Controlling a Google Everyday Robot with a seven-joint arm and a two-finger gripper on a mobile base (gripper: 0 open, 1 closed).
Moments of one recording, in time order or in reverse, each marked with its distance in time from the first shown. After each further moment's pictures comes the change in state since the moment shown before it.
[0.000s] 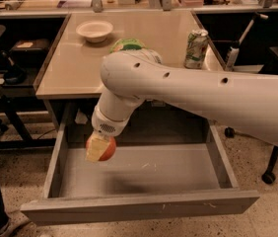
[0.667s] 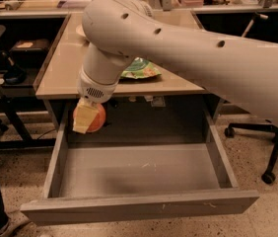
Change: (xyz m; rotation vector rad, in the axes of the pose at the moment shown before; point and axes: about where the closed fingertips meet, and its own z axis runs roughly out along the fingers) arm -0.061 -0.028 -0.065 0.054 -0.013 -0.097
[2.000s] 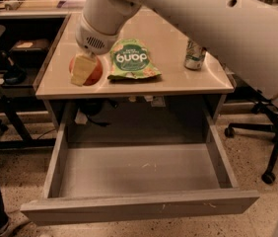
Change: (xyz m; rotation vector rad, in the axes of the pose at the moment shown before) arm -0.040 -0.076 -0.081 0.158 -0.085 -0.065
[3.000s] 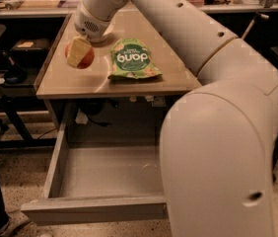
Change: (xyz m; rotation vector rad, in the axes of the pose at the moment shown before) arm -0.013 -0.092 0.055 -0.084 -0.090 0.008
